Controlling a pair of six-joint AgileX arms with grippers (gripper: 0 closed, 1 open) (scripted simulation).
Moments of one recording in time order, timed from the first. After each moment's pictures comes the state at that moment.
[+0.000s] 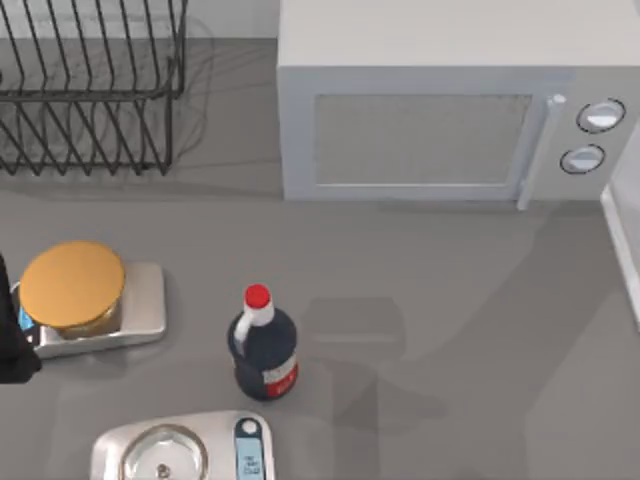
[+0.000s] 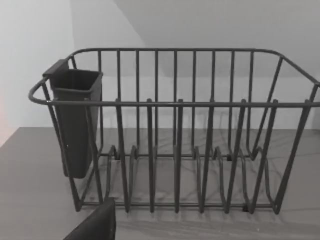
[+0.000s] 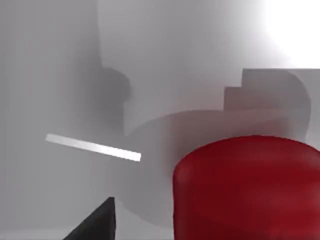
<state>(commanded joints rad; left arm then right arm) 0.00 0.00 0.00 0.00 0.00 0.00 -0.27 2.42 1.73 -0.86 0.01 -0.25</state>
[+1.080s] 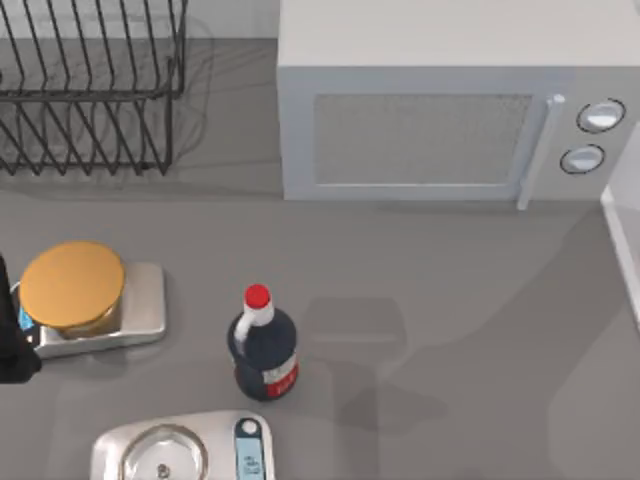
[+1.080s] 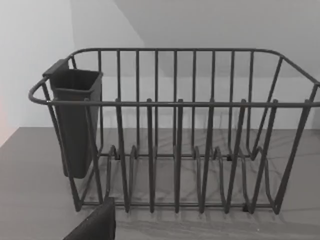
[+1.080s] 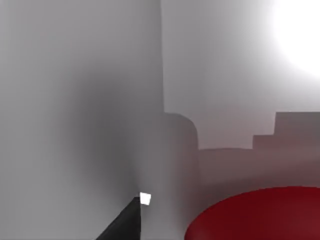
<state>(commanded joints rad) 0.00 0.00 0.00 0.00 0.00 0.00 -0.27 2.53 1.66 -0.70 0.01 -0.25</state>
